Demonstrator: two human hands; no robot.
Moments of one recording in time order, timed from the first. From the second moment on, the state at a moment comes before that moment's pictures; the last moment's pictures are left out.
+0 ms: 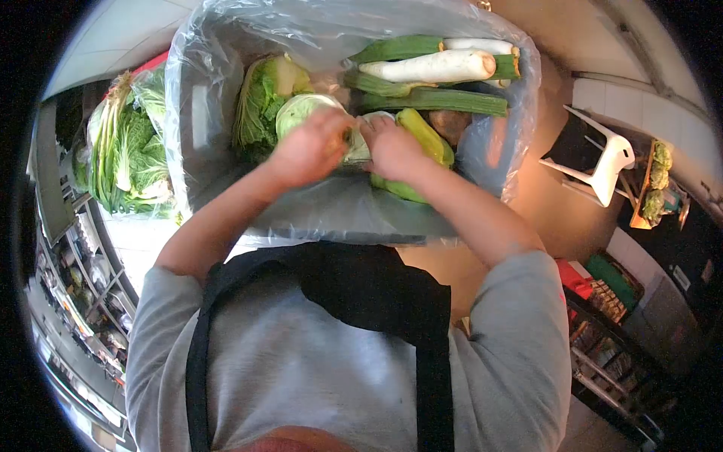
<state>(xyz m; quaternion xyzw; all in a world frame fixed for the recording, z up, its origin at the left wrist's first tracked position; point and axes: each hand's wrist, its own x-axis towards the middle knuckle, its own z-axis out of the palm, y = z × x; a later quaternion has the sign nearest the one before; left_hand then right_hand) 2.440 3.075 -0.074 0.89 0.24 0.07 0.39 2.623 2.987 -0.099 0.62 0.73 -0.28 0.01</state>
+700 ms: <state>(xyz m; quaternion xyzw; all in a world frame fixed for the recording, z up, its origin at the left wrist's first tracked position) 2.550 3.098 -0.129 0.80 0.30 -0.26 0.44 2.650 2.953 -0.068 0.81 0.54 -0.22 -0.02</state>
